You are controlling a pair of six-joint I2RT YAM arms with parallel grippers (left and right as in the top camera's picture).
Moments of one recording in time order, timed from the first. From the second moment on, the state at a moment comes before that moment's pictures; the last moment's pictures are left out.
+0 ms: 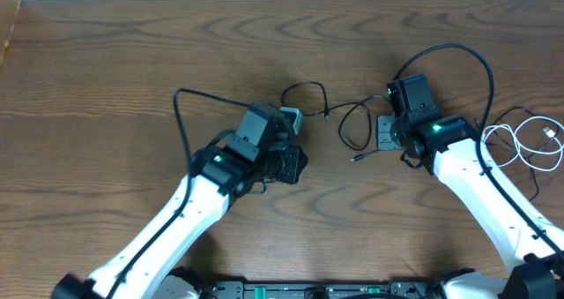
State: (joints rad) left arm -0.57 1.33 0.94 -0.60 0.30 -0.38; right arm 0.34 1.46 1.02 -0.67 0.13 0.30
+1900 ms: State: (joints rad) left arm -0.50 1.44 0.94 -0.58 -0.01 -0.45; right arm -0.34 1.50 1.19 -0.53 -0.47 0.20
